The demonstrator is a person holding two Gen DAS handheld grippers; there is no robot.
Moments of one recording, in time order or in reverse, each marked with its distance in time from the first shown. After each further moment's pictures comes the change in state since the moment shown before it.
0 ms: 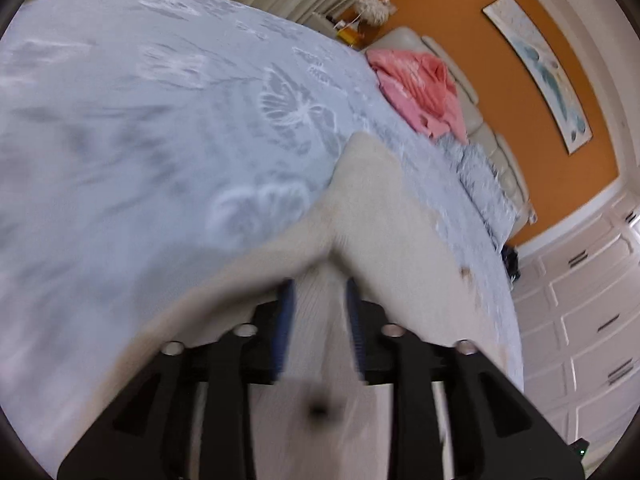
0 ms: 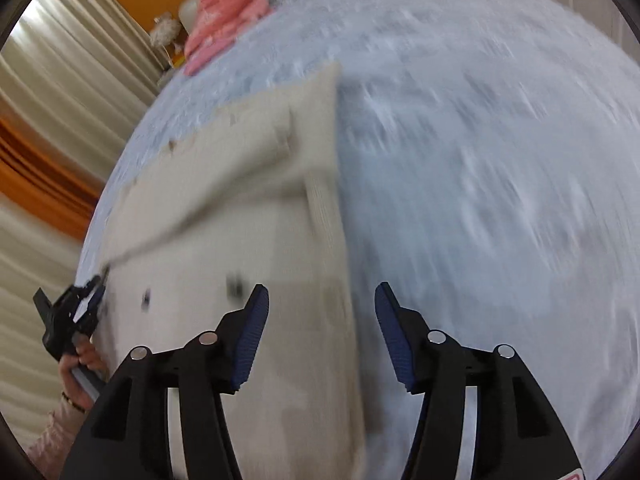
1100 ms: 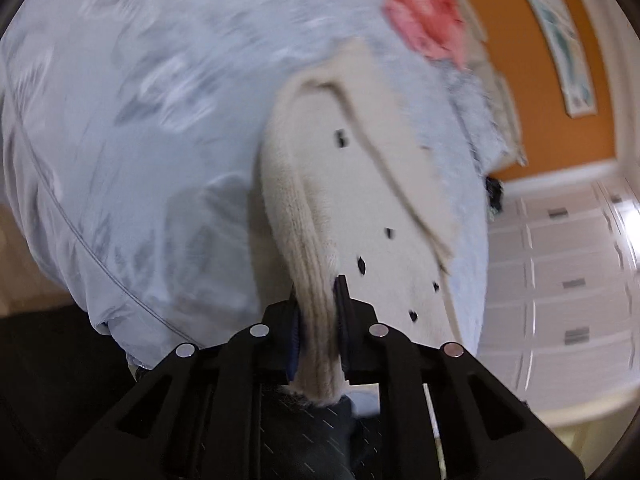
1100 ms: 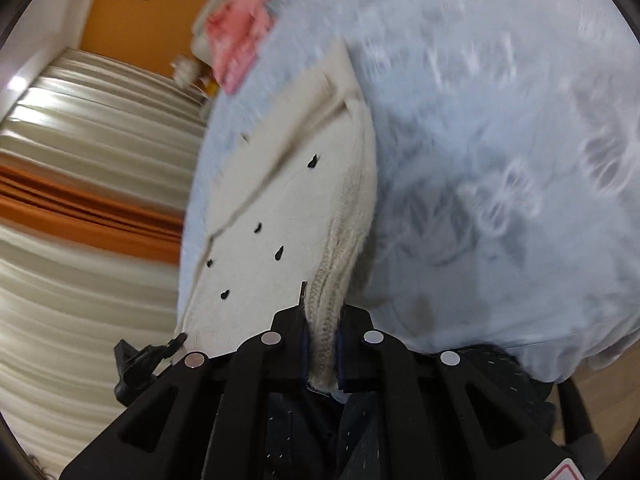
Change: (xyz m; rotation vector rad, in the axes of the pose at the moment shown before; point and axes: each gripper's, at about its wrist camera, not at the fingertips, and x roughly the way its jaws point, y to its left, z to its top) left arm -0.161 -0.011 -0.075 -0.058 0.350 -0.046; right arm -0.116 -0.021 -0.103 0.227 -0.029 0.314
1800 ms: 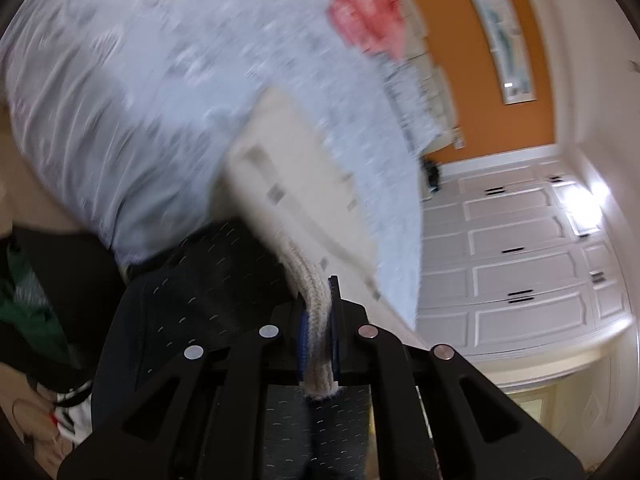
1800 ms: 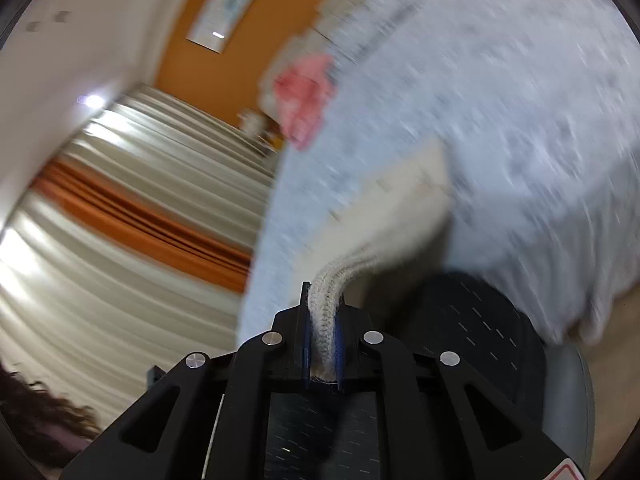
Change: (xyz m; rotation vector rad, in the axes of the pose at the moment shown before) left arm -0.170 -0.012 -0.122 0.024 0.001 -0.216; right arm -0.199 0.018 -0.115 -0.073 -0.257 0.233
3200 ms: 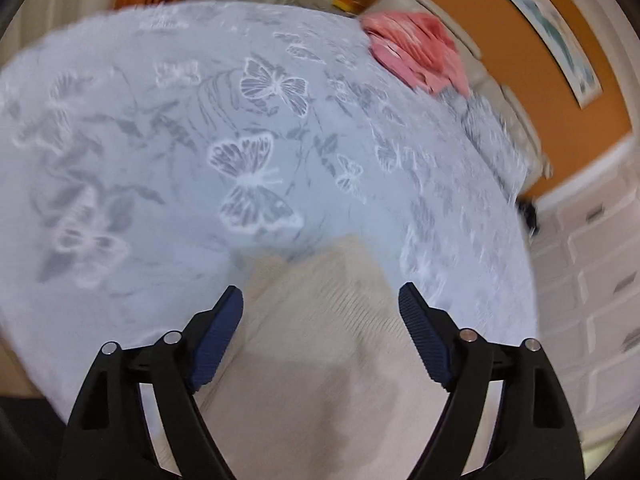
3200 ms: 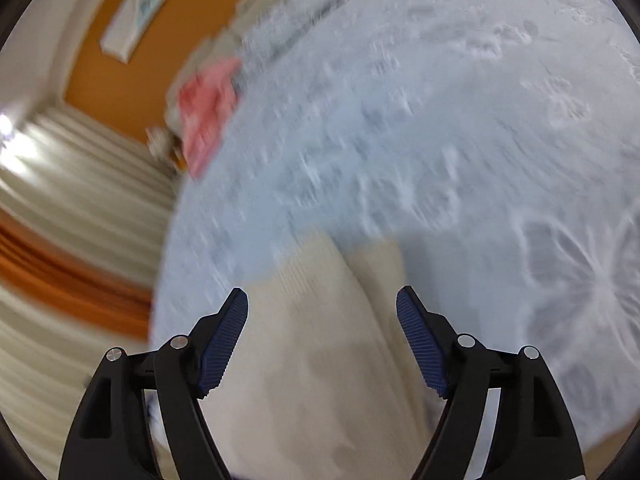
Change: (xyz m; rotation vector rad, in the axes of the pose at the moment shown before) left arm 0.245 0.003 0.167 0.158 -0.191 0.430; right arm 0.228 -0.151 0.133 0.072 0.062 -0.366
